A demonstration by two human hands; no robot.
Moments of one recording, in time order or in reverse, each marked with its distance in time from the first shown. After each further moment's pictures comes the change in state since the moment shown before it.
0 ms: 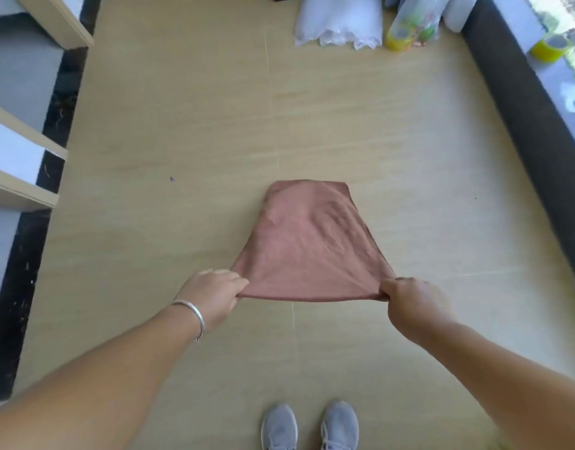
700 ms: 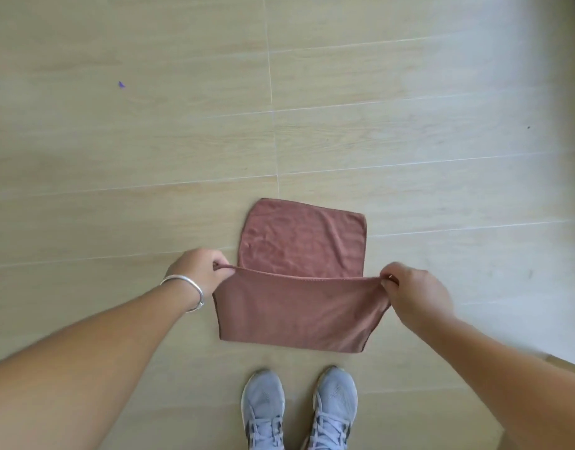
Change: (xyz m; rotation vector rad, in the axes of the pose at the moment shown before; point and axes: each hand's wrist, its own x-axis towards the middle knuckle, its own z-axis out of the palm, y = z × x) left_hand 0.078 0.004 0.213 -0.664 -0.123 -0.426; right_hand 0.037 0.010 0.201 0.305 -0.103 0.259
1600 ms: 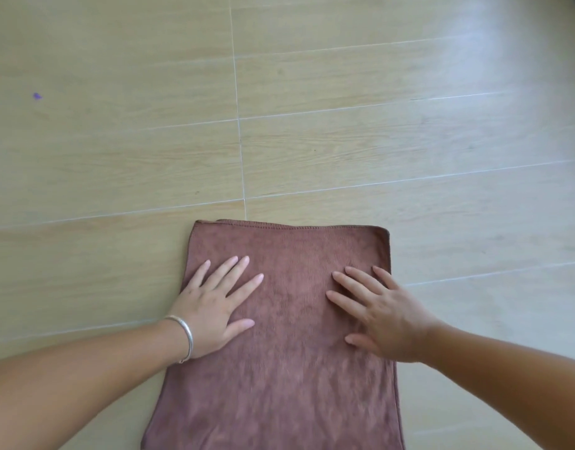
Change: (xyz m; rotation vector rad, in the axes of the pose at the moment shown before) left_hand 0.218 -0.013 0.168 0.712 0.197 0.584; right_hand 0.207 0.053 0.163 -0.676 0.016 -0.738
